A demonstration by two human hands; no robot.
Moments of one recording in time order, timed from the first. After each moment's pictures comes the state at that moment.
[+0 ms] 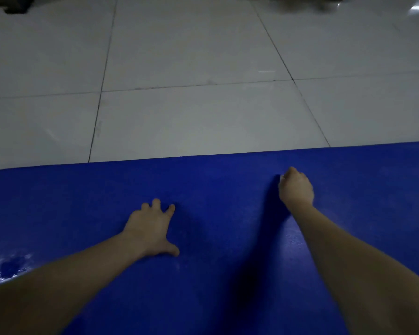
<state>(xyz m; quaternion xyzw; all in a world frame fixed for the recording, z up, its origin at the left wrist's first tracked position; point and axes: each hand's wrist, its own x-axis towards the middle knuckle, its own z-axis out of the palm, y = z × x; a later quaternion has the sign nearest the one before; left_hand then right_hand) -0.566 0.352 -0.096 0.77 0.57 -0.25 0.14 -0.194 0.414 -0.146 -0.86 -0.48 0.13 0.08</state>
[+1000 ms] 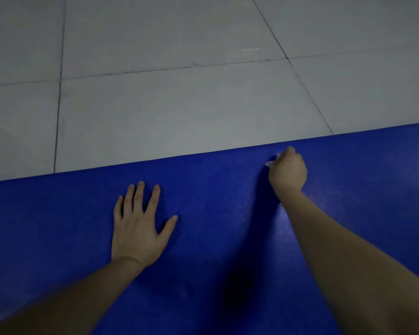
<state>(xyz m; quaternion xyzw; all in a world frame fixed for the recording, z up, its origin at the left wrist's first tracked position) -0.586 0.381 -0.177 0.77 0.64 0.01 0.07 -0.228 0.463 -0.161 -0.89 -0.41 0.10 0.18</state>
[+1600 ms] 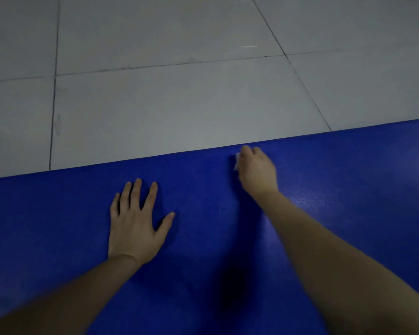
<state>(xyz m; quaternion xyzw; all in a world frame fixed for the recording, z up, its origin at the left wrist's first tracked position) -0.589 0.382 -0.178 0.77 0.63 0.02 0.08 -0.281 0.456 -0.166 -0.74 -0.65 0.04 0.14</state>
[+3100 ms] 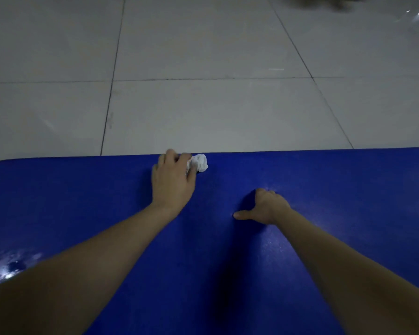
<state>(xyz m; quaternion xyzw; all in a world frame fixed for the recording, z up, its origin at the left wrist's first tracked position) -0.567 0.434 -0.137 0.71 0.66 0.22 0.10 -0.324 0.402 -0.121 -0.73 -0.58 0.31 -0.19</state>
